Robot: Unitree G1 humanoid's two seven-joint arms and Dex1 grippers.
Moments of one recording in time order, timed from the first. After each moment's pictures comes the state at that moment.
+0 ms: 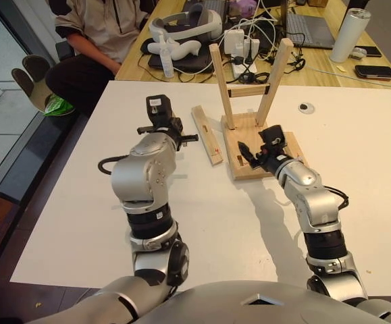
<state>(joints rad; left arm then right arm) -0.49 -0.13 0.16 -0.41 -0.02 1.30 0.14 -0.22 -0.04 0.07 -0.17 0.09 0.67 0.27</state>
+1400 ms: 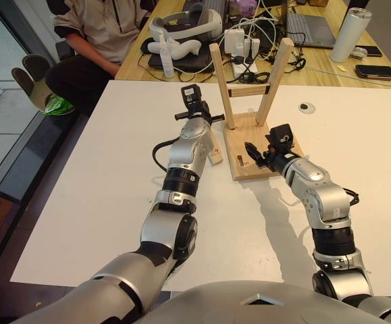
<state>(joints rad) -0.76 -0.12 0.11 0.59 -0.21 0.37 0.32 -0.25 -0.12 0.09 -0.18 0.14 0.75 0.27</state>
